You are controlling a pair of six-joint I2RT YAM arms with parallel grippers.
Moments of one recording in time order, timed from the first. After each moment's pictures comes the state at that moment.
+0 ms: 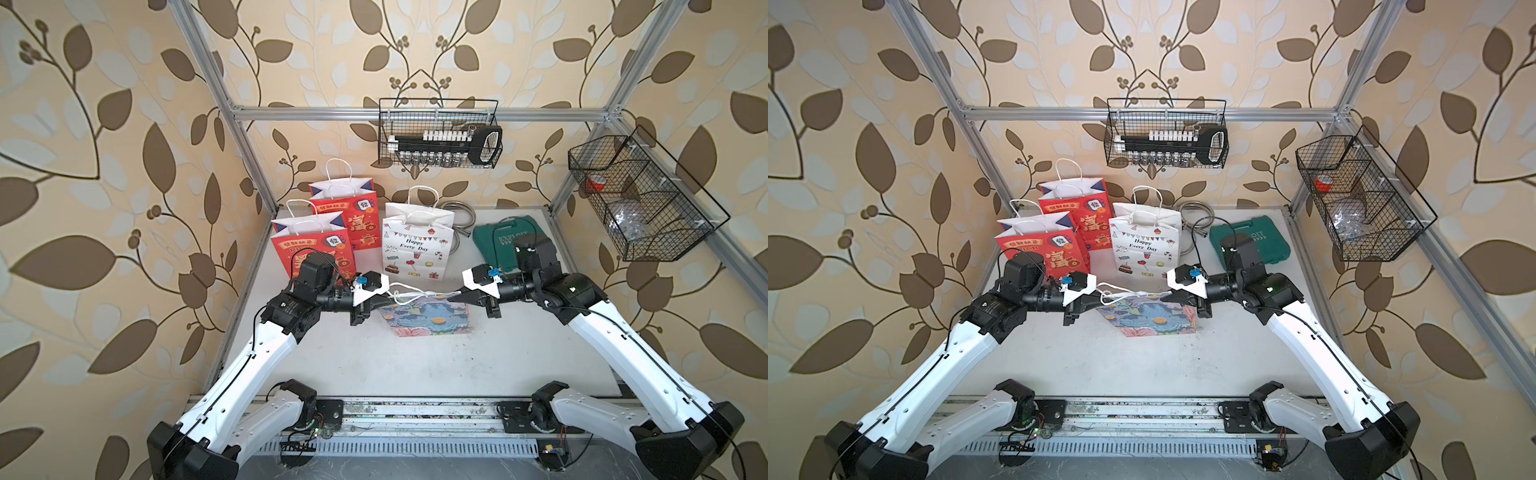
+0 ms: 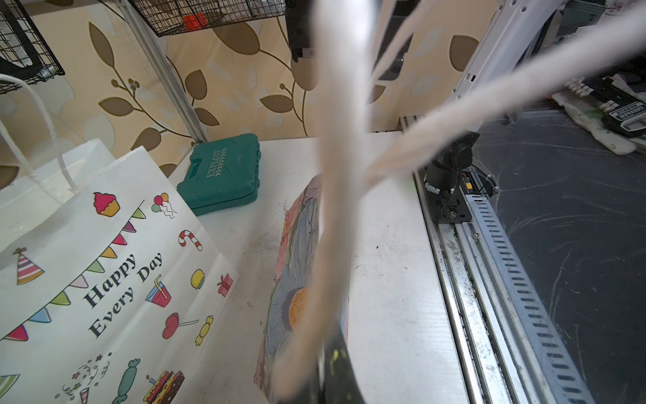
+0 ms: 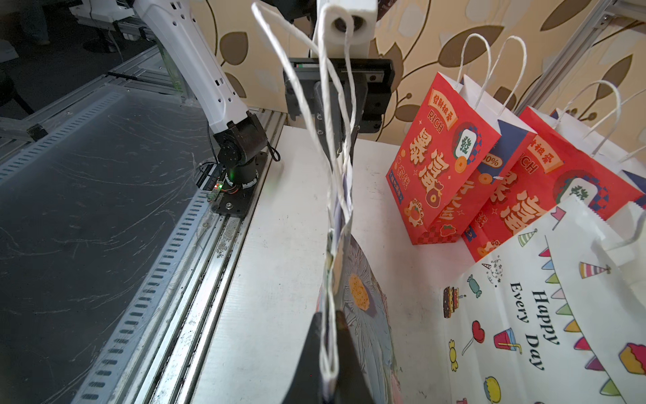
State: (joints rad) left arm -0.37 0.94 0.88 -0.48 0.94 0.63; right arm 0.43 1.09 1.13 -0.70 -0.94 -0.76
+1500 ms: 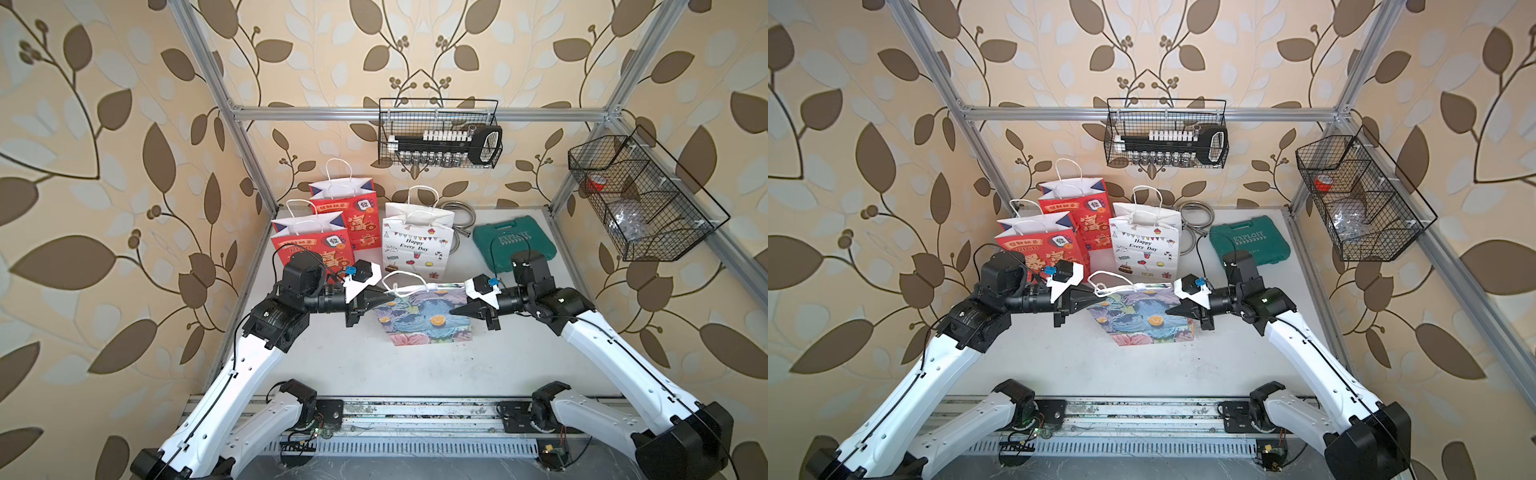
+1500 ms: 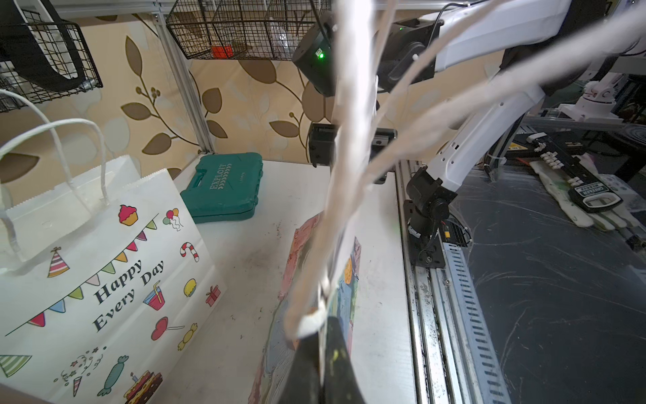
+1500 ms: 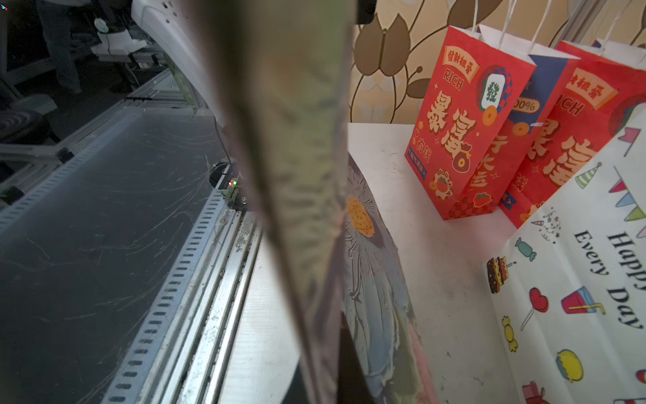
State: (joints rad) left arm -0.38 0.86 0.97 -0.51 0.94 0.36; right arm 0.37 1.05 0.89 -0.58 -1.03 -0.69
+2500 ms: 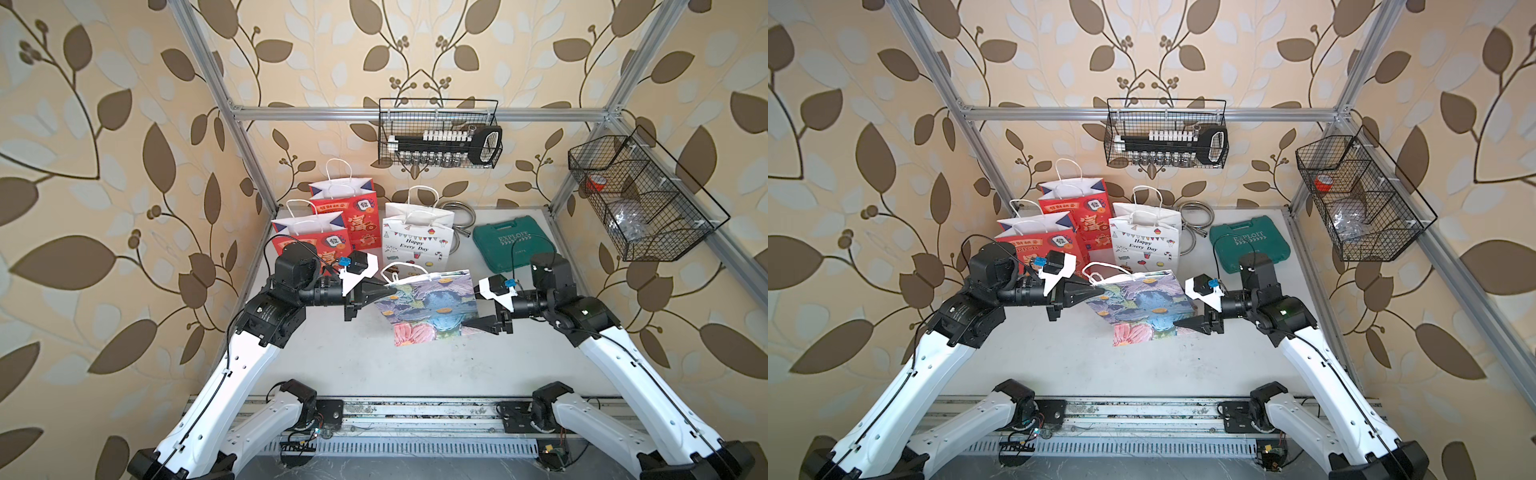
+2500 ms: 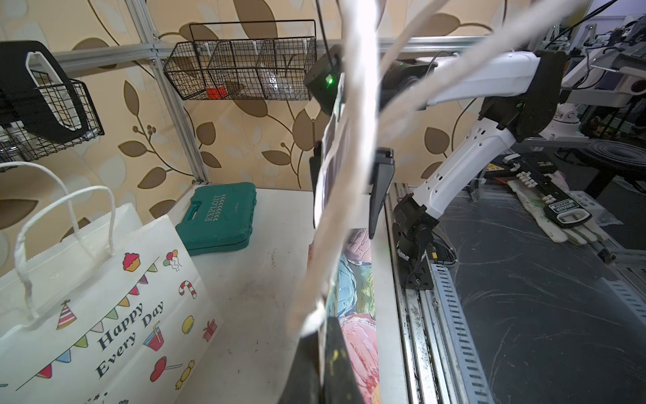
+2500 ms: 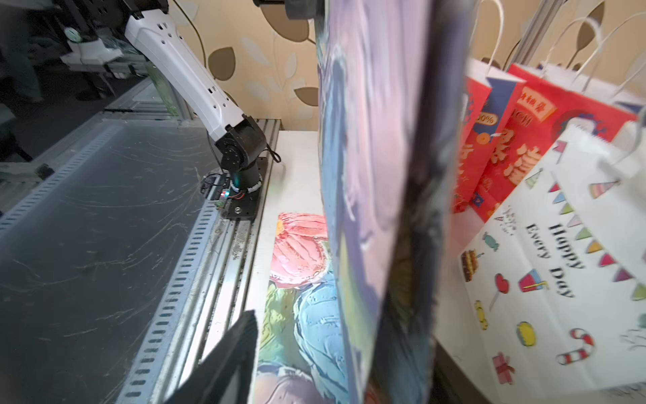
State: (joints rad) left arm -0.38 0.89 1.07 -0.51 1.00 0.33; right arm 0.31 0.89 0.93 -0.65 -0.99 -0.64
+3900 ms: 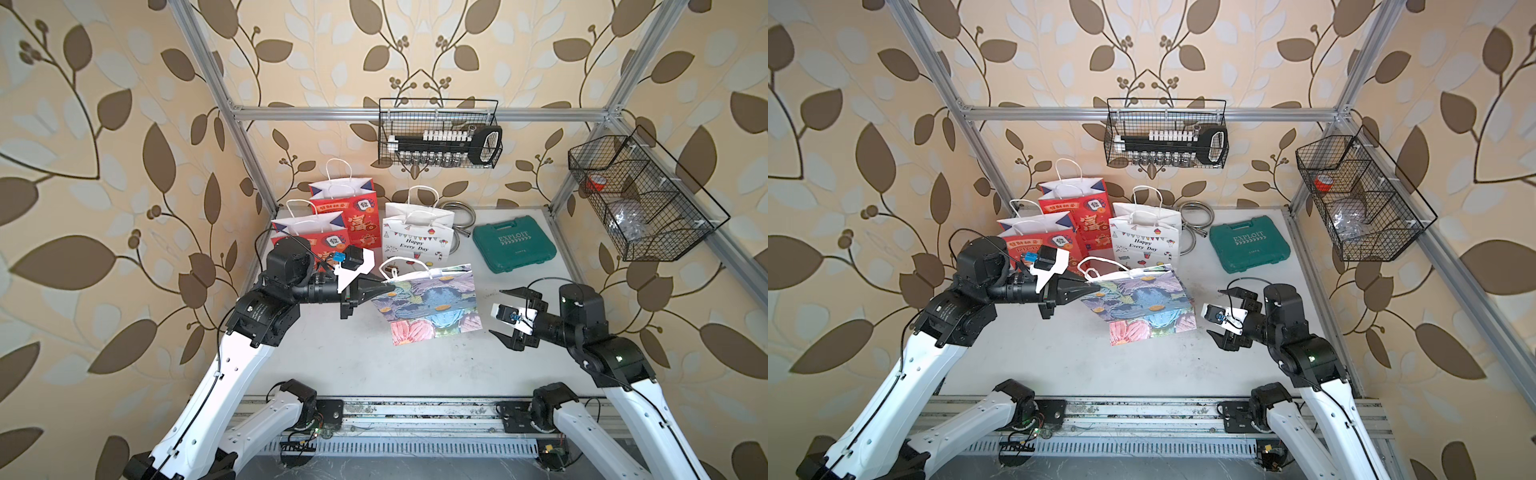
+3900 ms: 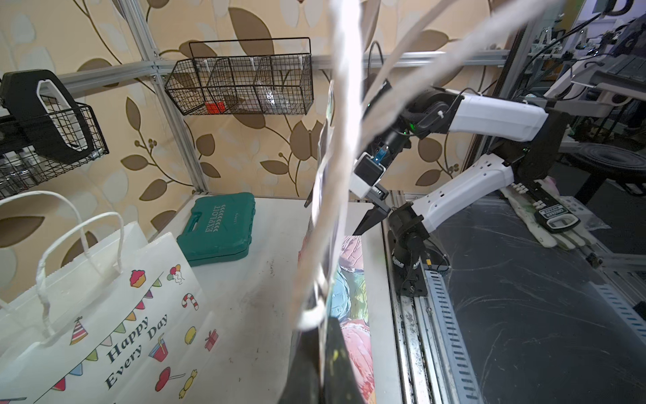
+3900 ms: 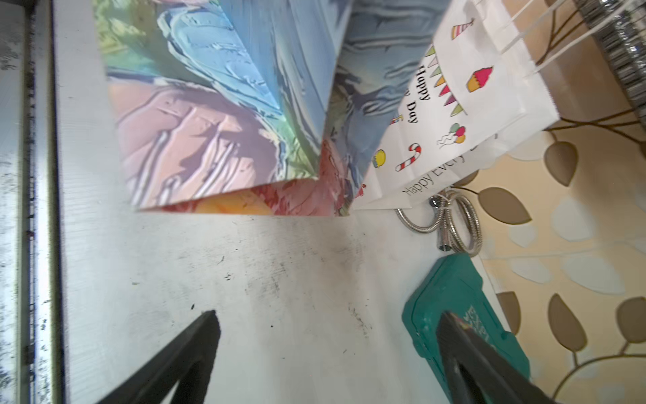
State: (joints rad) left arm -0.38 0.90 1.17 -0.56 1.04 0.30; right arm 0.23 0.64 0.81 -0.86 -0.45 -0.96
